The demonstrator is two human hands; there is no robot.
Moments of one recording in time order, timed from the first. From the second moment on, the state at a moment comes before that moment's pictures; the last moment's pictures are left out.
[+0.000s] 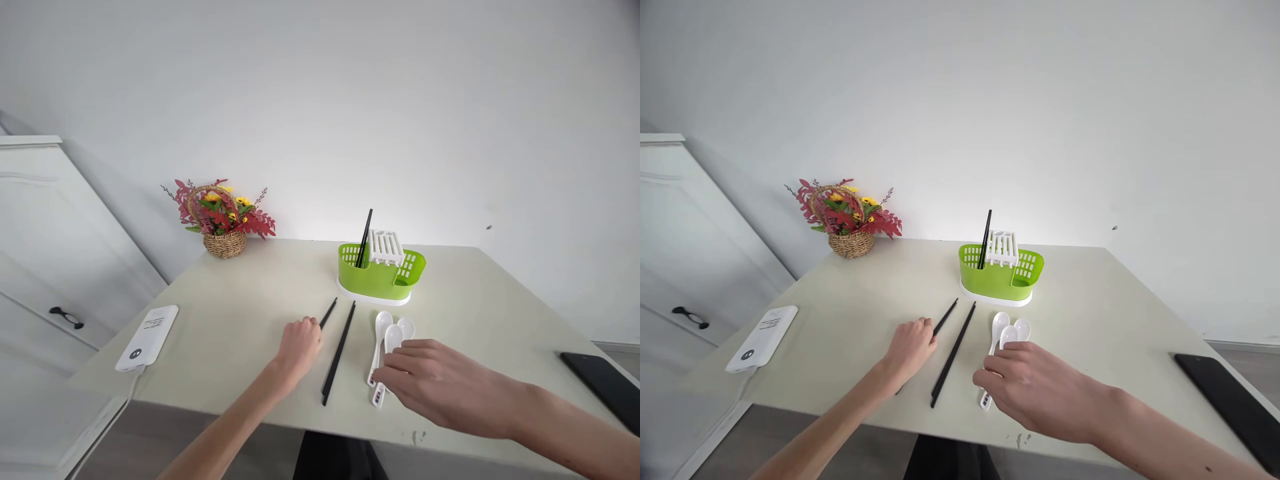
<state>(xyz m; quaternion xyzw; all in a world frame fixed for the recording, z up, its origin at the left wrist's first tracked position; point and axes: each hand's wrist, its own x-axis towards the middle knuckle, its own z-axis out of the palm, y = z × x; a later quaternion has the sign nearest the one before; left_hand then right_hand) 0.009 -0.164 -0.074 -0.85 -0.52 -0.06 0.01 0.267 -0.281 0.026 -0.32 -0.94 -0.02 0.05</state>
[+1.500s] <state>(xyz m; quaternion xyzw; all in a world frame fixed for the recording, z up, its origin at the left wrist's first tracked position) -0.014 -0.146 -0.047 -0.77 -0.41 -0.44 -0.23 0.214 -0.201 0.046 -0.44 -0.81 0.15 0.36</state>
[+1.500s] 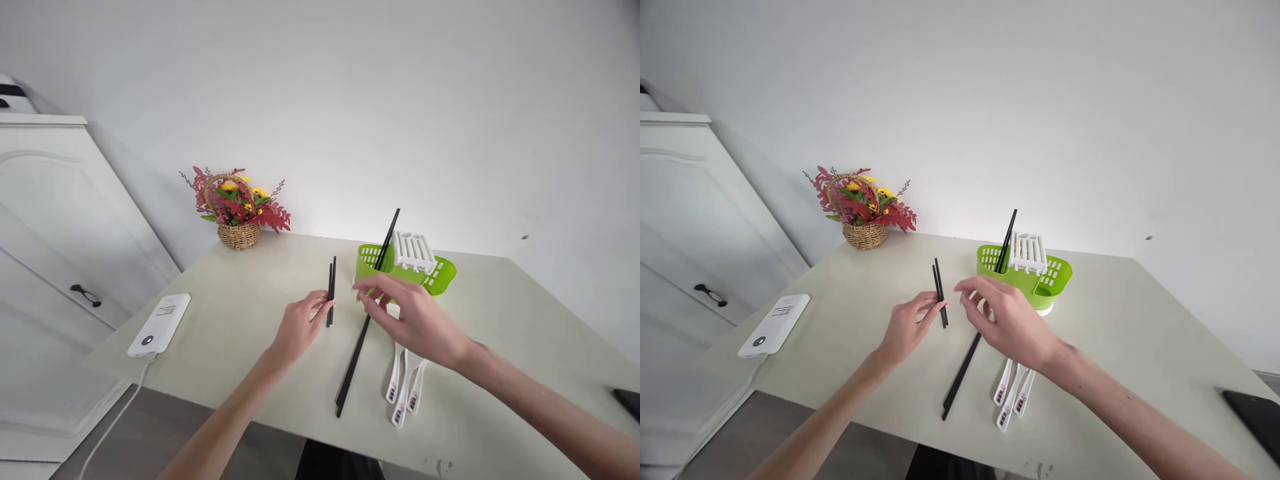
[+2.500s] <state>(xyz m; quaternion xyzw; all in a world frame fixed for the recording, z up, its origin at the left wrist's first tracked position) -0.023 -0.106 -0.114 -0.77 -0.43 -0.38 -0.28 0.253 -0.182 0.122 -0.52 -0.65 0.14 0.54</state>
